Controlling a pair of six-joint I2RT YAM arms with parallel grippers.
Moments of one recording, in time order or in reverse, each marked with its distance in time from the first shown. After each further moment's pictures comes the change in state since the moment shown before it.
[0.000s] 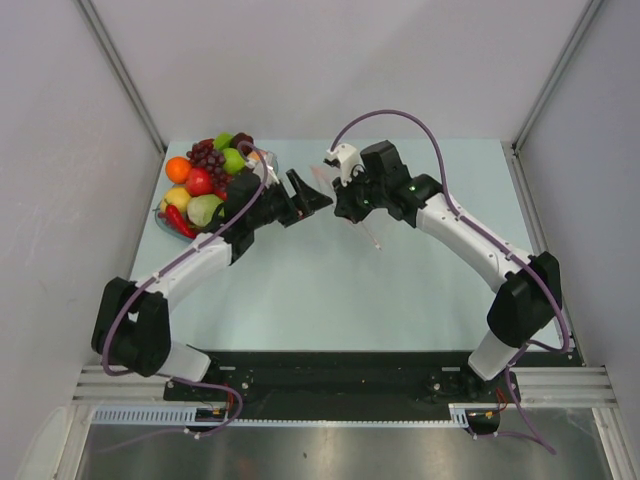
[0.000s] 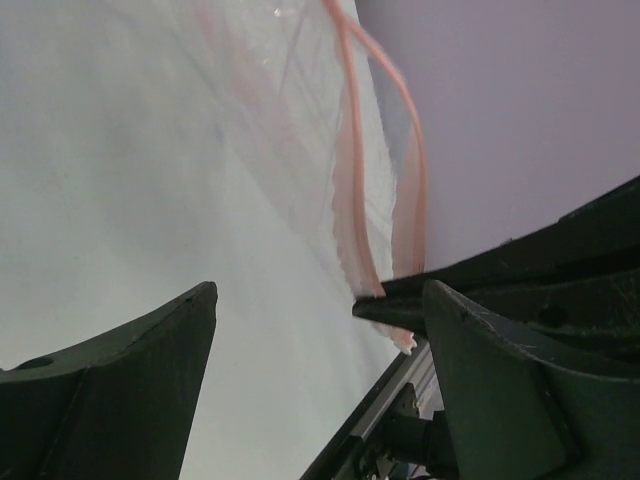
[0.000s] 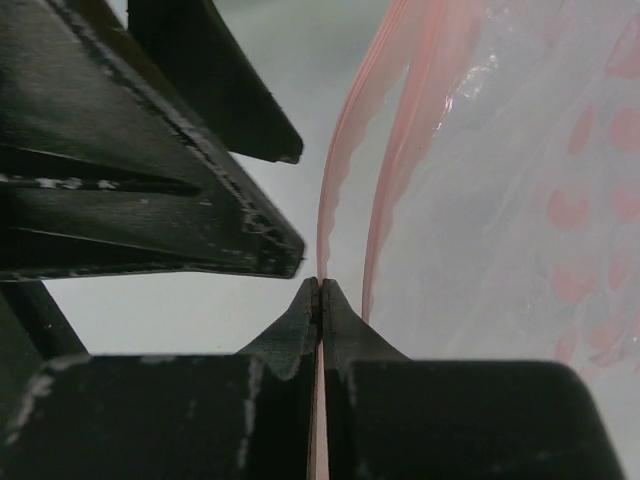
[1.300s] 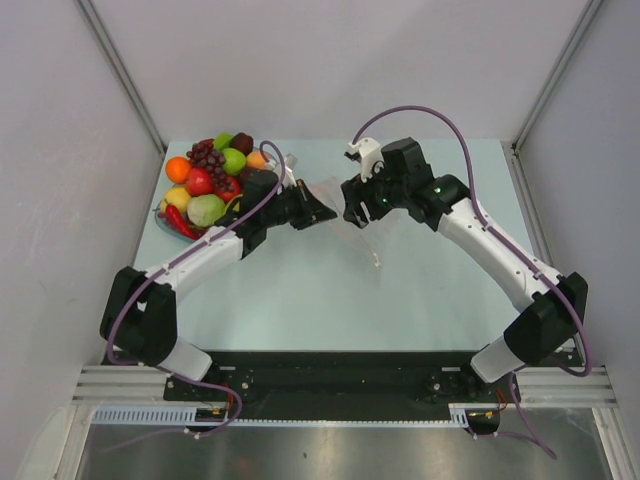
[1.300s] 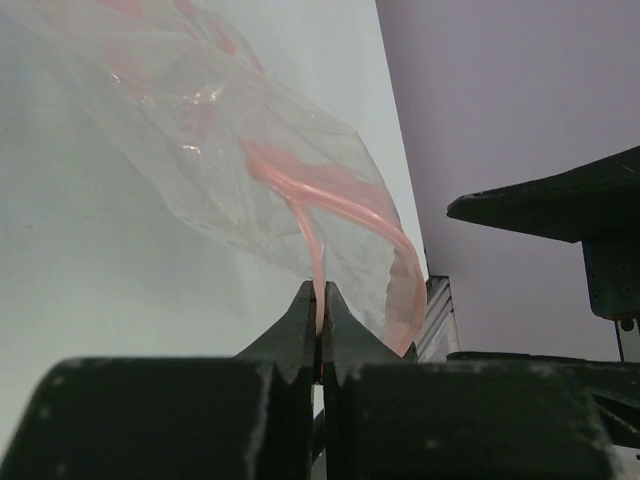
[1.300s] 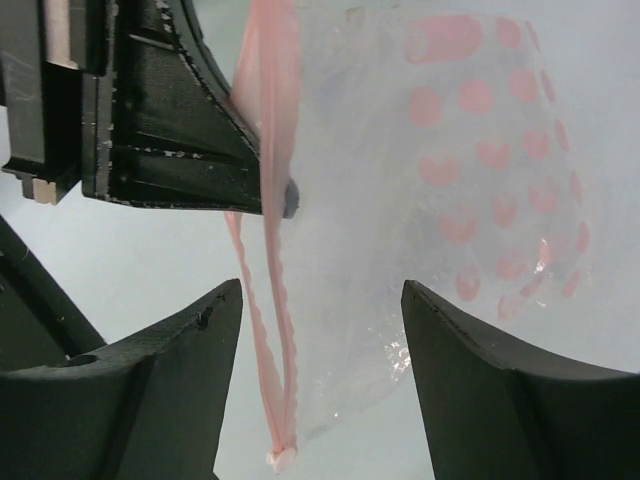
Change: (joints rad) left arm -0.078 0.078 0.094 -0.110 0.015 0.032; right arm -0.037 -0.128 -0.018 -0.101 0.069 0.047
